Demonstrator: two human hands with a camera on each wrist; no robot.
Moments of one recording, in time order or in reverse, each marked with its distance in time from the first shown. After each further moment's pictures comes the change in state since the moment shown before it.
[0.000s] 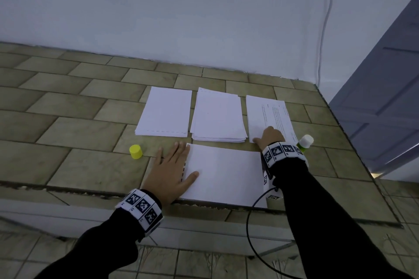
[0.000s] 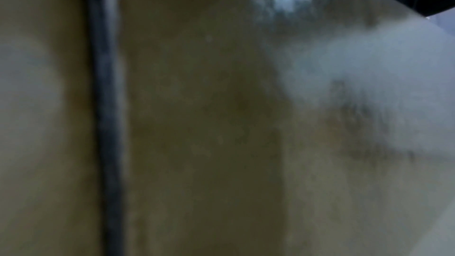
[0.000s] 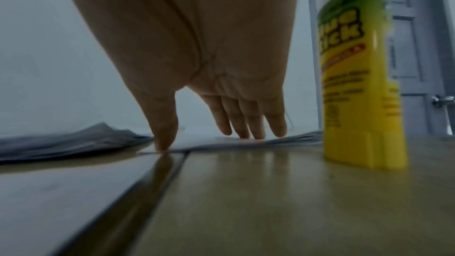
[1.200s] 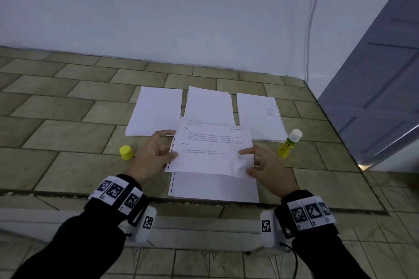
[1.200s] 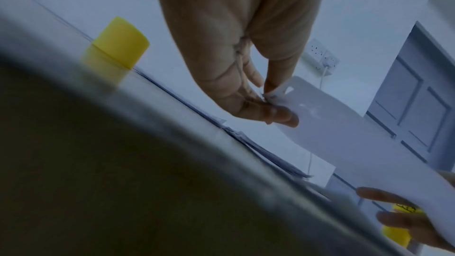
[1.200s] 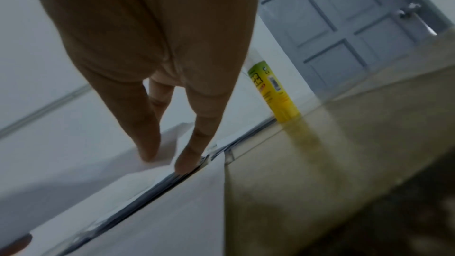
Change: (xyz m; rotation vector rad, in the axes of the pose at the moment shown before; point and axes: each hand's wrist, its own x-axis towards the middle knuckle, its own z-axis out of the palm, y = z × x) left_hand 0.011 0.003 -0.053 -1.278 0.068 -0.221; right_hand -0.106 0.057 0.008 0.709 -0.163 -0.559
